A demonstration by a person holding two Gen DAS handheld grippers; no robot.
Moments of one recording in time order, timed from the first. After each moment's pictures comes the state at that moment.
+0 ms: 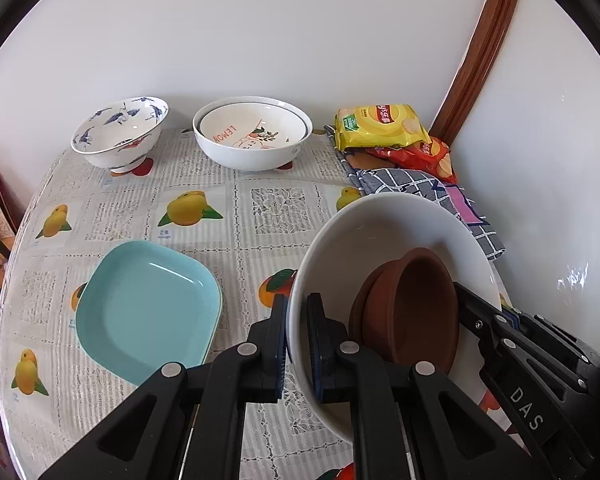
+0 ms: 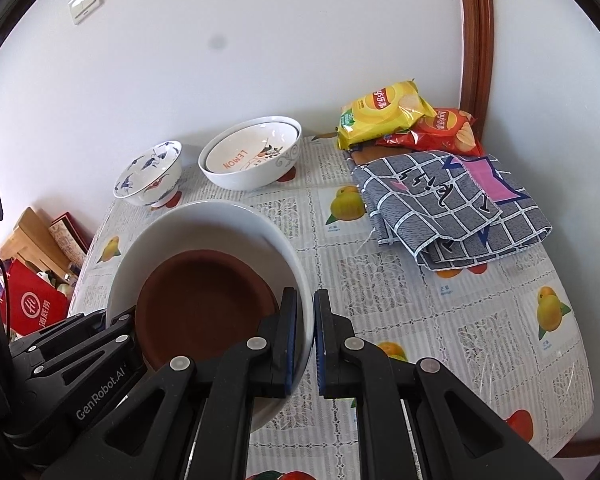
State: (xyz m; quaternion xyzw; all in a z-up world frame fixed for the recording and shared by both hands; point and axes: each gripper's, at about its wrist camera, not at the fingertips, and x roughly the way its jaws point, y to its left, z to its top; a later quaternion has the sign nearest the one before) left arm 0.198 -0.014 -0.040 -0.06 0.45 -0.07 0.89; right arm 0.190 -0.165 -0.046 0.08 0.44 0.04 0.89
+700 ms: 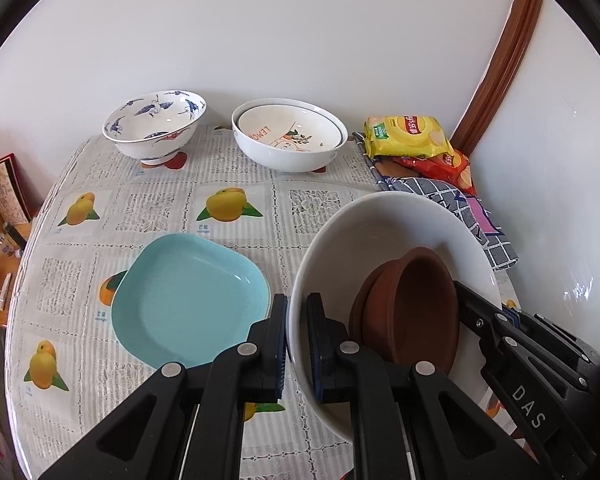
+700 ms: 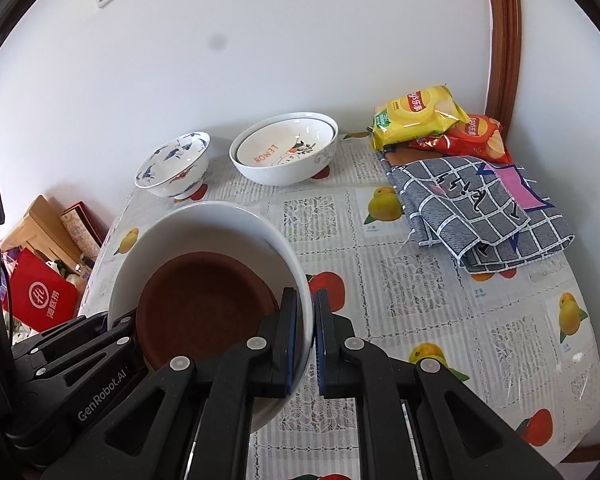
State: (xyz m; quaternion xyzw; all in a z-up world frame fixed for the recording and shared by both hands) left arm 0.191 0.027 -0.041 -0.08 0.45 -0.05 0.89; right arm 0.192 -0.122 -0.046 0.07 0.44 0.07 0.89
